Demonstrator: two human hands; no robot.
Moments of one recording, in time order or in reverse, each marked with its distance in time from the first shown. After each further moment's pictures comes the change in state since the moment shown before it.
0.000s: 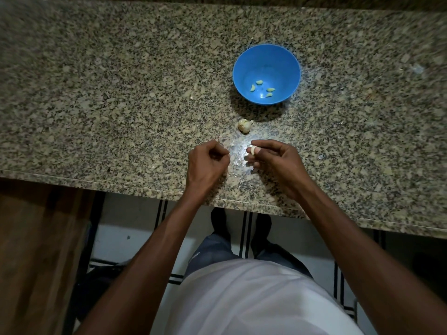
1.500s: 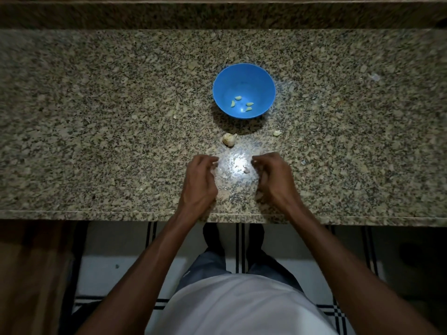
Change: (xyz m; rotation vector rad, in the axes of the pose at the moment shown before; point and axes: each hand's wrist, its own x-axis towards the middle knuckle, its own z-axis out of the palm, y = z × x) left_hand 0.001 -0.017 0.011 0.143 -0.062 0.296; right_hand -0.017 0.011 -0.009 -0.948 0.264 -0.402
